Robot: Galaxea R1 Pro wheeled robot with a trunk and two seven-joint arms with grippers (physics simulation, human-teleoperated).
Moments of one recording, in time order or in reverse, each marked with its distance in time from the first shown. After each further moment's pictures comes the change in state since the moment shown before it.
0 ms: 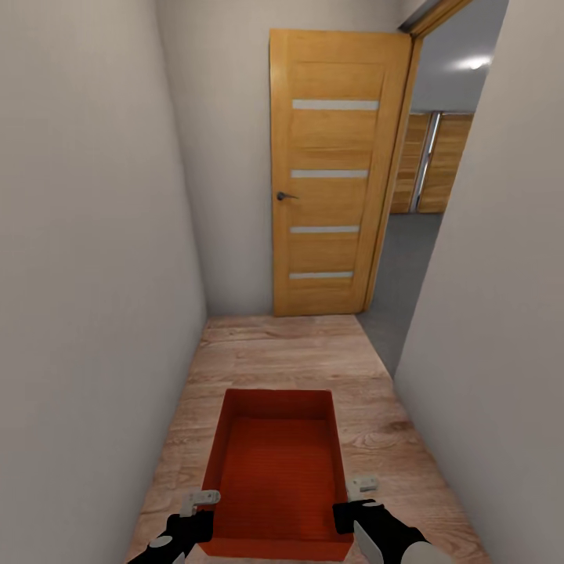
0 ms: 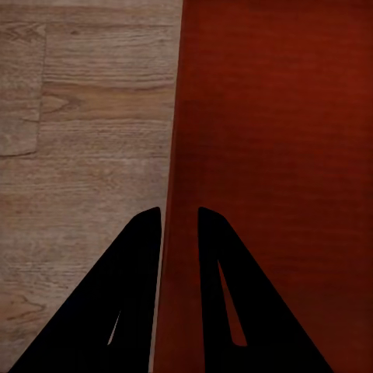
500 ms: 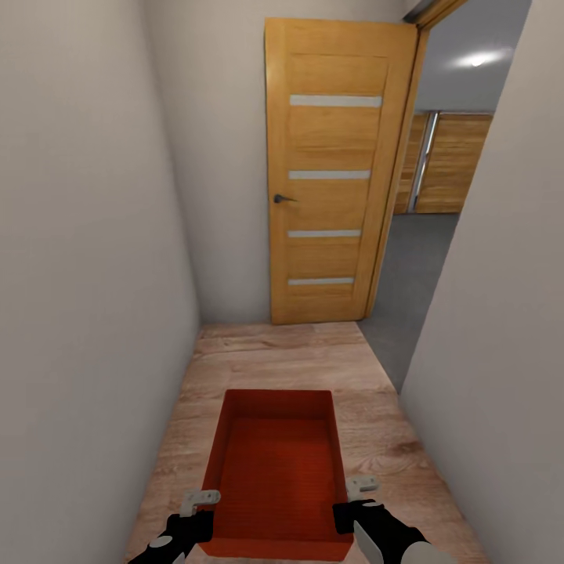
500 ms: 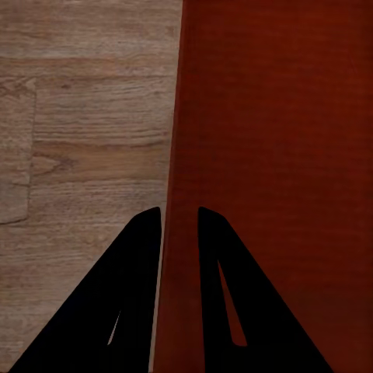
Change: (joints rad) left arm 0.000 0.000 0.000 0.000 0.000 0.000 0.000; right arm 0.000 0.000 0.000 0.000 0.000 0.000 0.000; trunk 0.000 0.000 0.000
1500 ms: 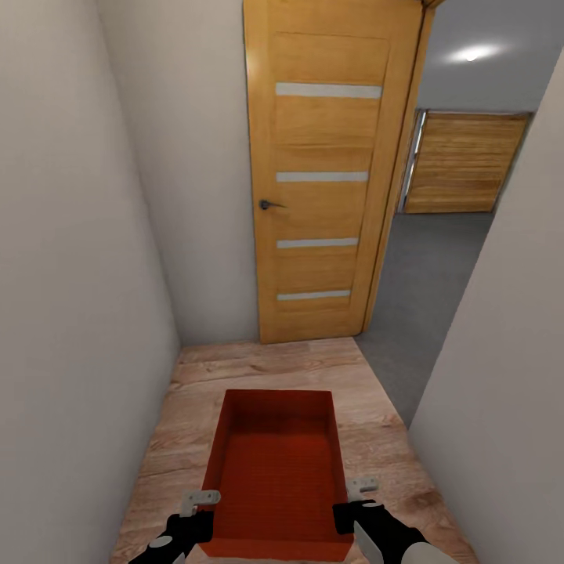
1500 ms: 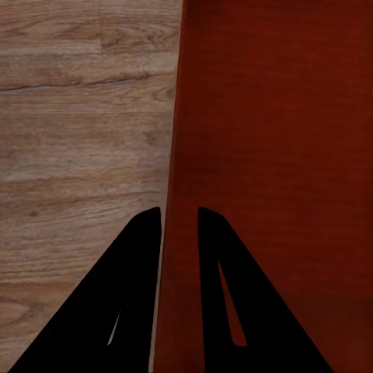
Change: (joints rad) left arm 0.000 0.000 -0.001 0.001 0.000 0.000 0.000; right arm 0.001 0.000 -0.001 -0.001 0.000 0.000 0.000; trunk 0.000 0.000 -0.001
